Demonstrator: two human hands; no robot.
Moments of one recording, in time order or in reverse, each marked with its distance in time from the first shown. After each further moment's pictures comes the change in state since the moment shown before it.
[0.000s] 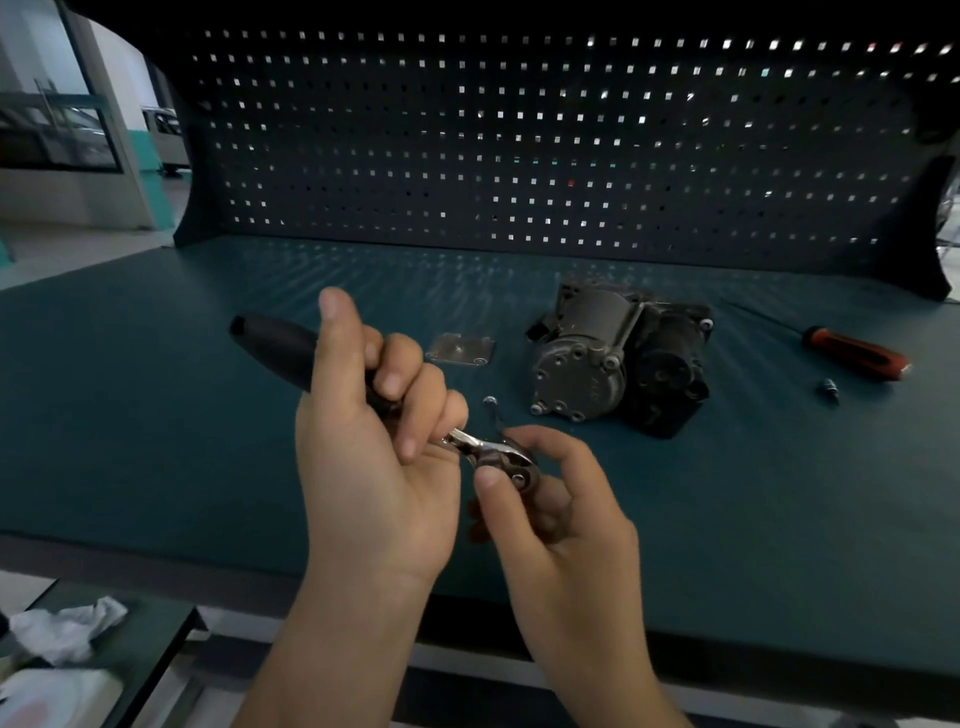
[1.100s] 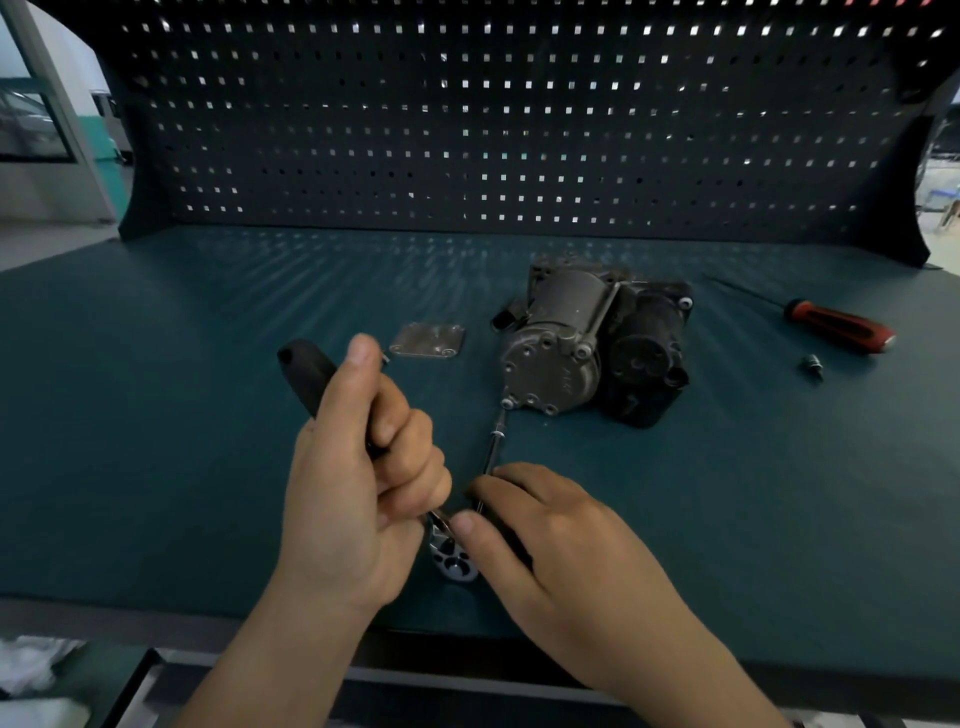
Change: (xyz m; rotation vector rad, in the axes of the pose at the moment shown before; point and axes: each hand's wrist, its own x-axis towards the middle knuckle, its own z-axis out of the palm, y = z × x) left_hand 0.011 -0.024 -0.024 0.302 -0.084 -0.293; right_hand 0.025 0.019 -0.038 -0.864 -0.502 -0.167
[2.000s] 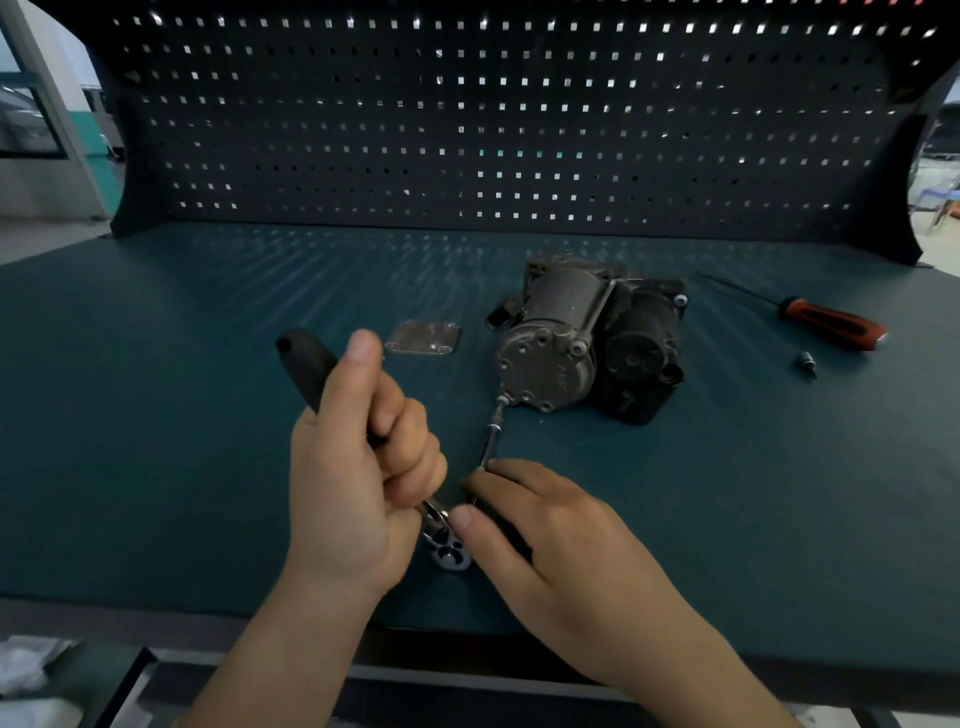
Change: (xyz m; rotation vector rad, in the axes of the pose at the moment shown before) left_hand 0.004 -0.005 0.002 -0.017 0.035 0.095; right_hand -0.002 0.001 -0.005 0.073 -0.031 -0.001
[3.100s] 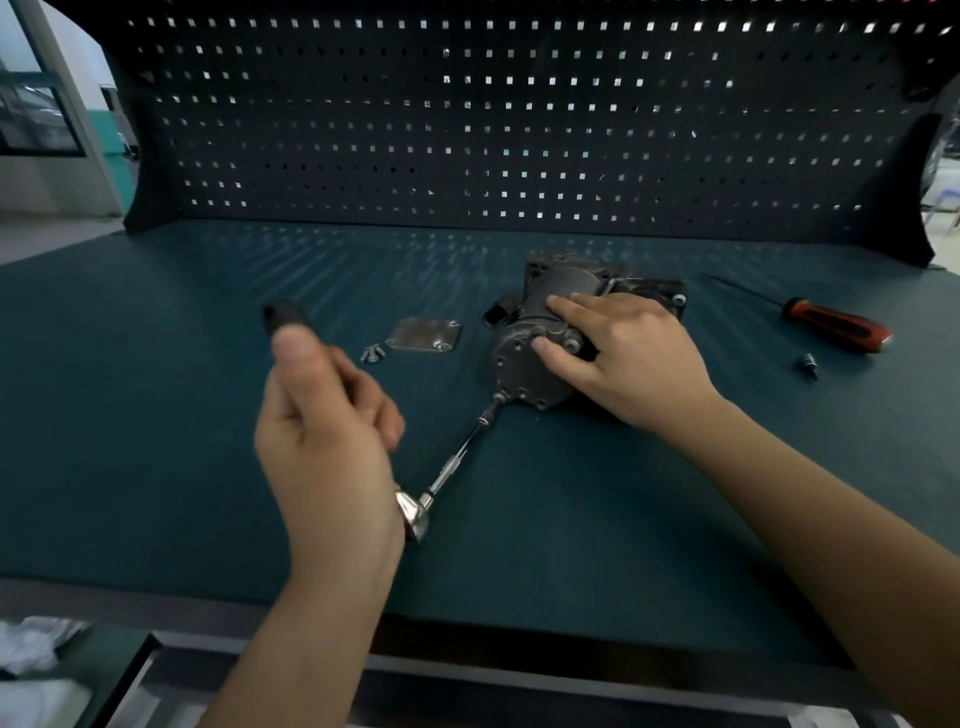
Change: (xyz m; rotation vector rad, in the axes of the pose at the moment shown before) left_hand 0.003 -0.009 0.010 0.199 0.385 0.331; right_hand 0.080 0.082 -0.055 -0.449 0.266 0.015
